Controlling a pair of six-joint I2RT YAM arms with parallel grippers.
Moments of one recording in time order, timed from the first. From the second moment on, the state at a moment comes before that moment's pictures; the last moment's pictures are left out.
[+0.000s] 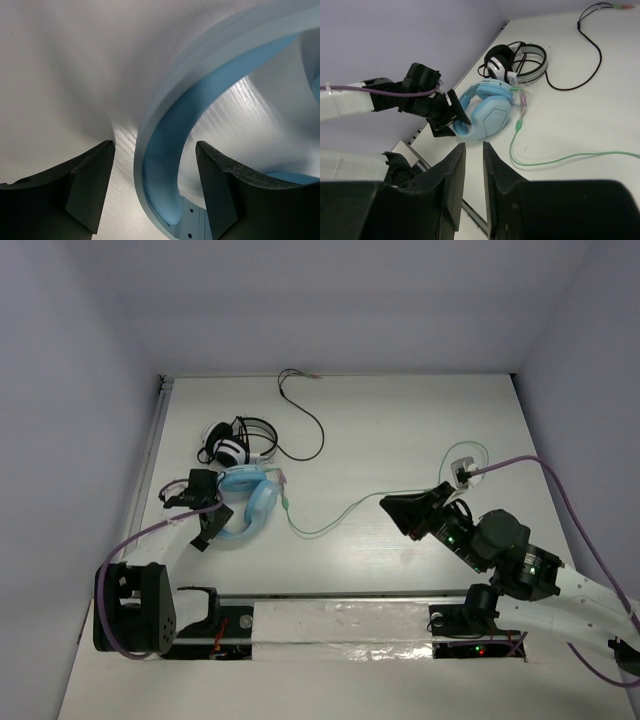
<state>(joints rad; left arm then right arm) -0.06 1.20 0.58 -0.63 -0.30 -0.97 1.12 0.54 0.69 -0.11 0.38 0.53</state>
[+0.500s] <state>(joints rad) -0.04 1.18 0.51 -0.47 -0.34 -0.97 1.12 0.56 0.69 -0.10 0.37 0.52</state>
